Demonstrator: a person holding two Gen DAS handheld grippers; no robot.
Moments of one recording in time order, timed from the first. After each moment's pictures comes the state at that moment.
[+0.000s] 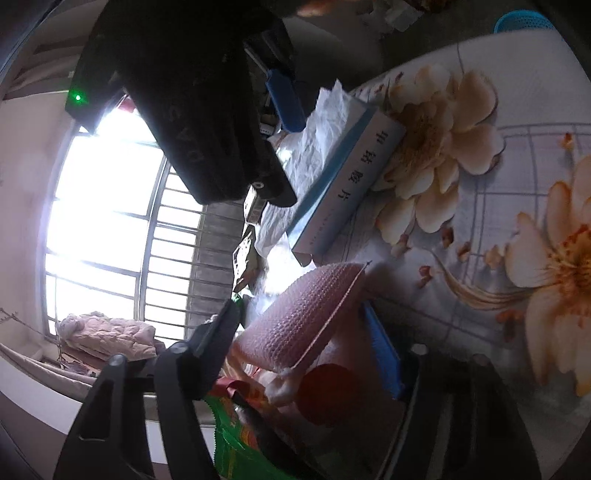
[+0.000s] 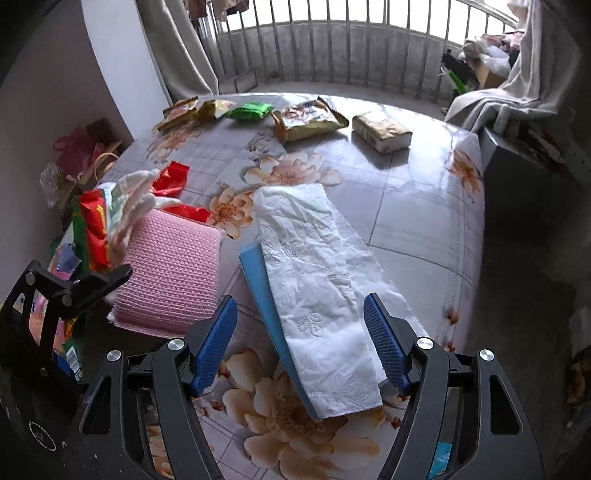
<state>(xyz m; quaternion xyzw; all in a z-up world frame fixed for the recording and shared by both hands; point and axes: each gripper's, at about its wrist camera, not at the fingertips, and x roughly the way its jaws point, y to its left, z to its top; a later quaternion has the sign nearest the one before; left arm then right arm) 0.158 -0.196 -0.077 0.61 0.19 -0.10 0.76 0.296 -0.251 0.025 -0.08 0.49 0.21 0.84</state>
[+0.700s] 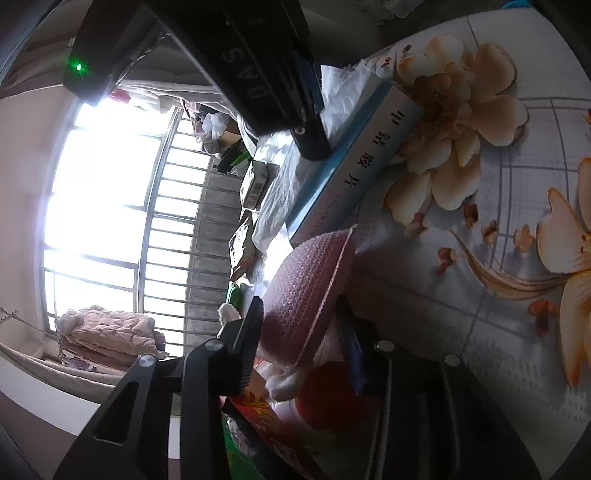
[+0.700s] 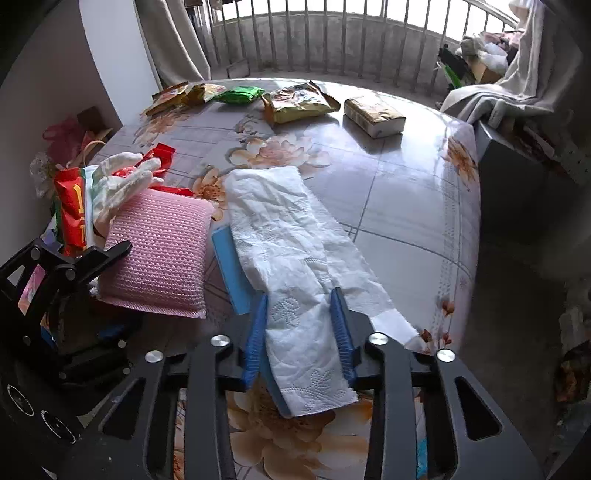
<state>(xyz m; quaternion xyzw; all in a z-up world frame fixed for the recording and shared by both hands) 0.208 -0.183 -0.083 0.62 0.21 -0.09 0.75 0.295 -0.252 0.014 -0.10 0.49 0.19 0.84</state>
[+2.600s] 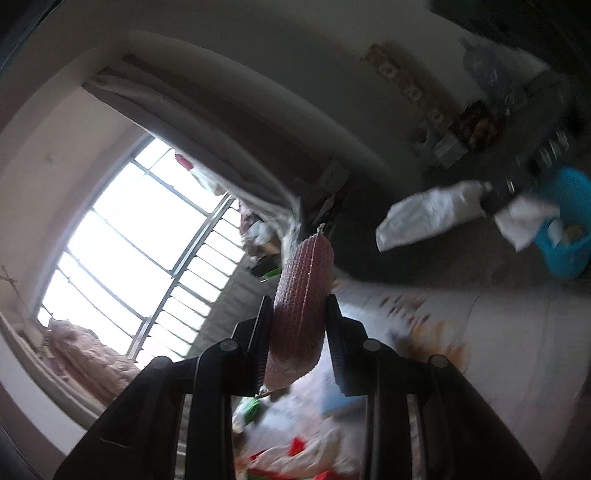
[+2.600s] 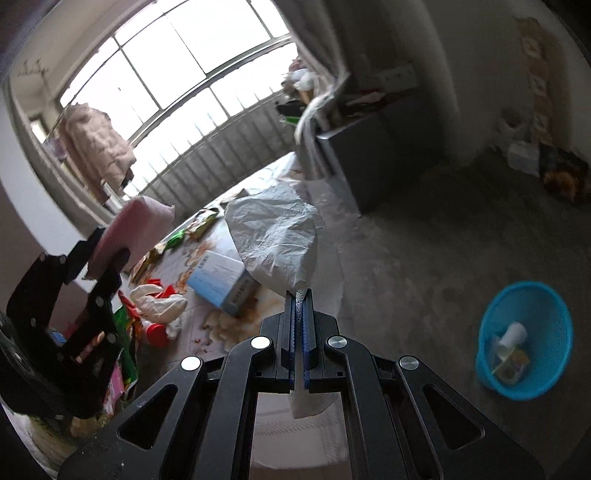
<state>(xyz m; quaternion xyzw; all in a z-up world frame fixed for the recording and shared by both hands) 0.089 -0.272 0.043 0.47 0.03 -0.19 0.86 0.098 -0.414 0.049 0.25 0.34 0.01 0.91</state>
